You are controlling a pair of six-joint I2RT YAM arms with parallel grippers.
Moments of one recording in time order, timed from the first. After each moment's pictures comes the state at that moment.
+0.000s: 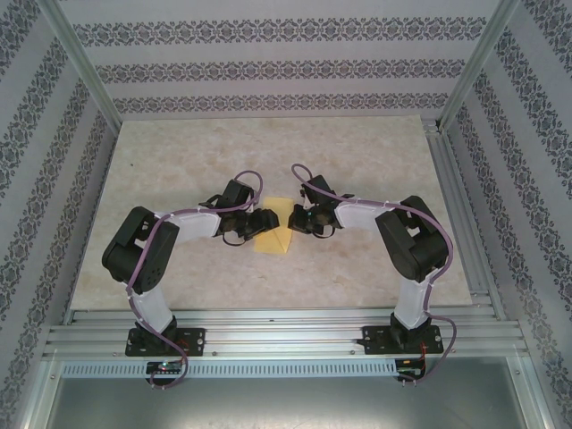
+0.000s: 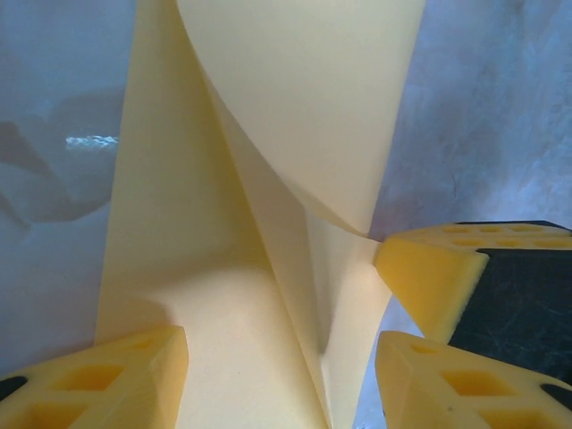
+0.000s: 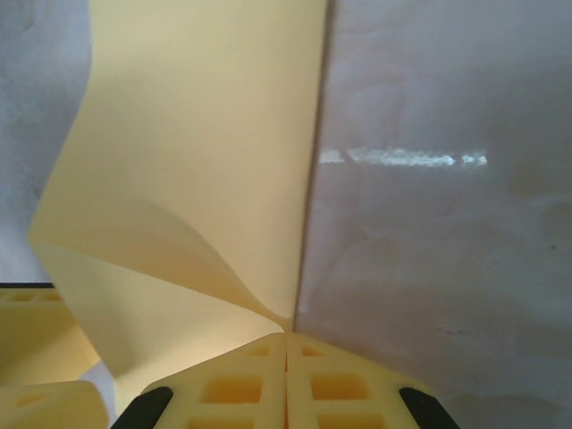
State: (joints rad) left arm -0.50 1.78 0.93 -0.10 0.45 -0.82; right arm 0.56 1.88 1.04 -0.19 -0.34 0.71
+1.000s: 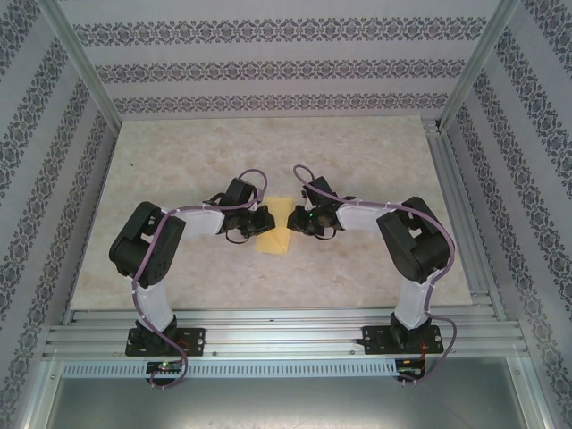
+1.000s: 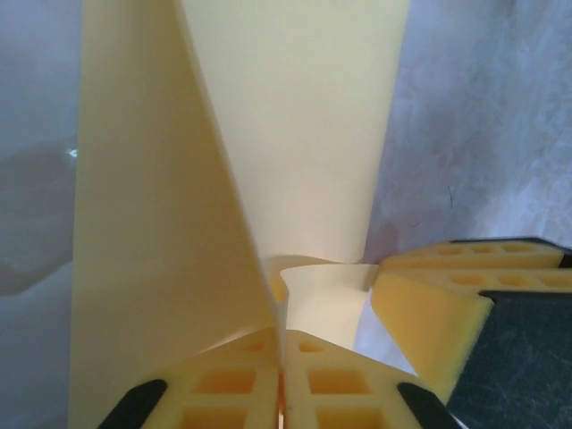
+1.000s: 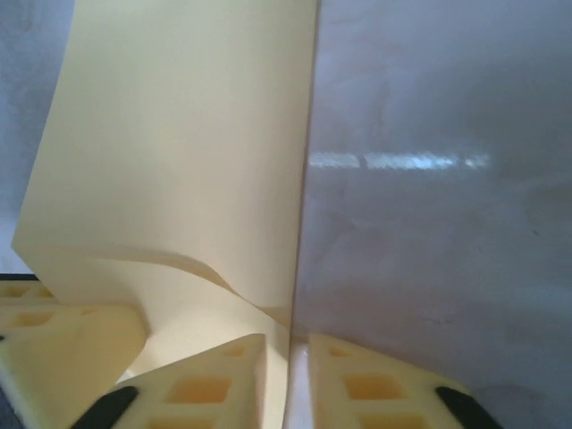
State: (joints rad) left arm -0.50 1.84 0.97 -0.07 0.46 -0.78; right arm 0.56 1.86 1.01 -0.16 -0.34 0.73
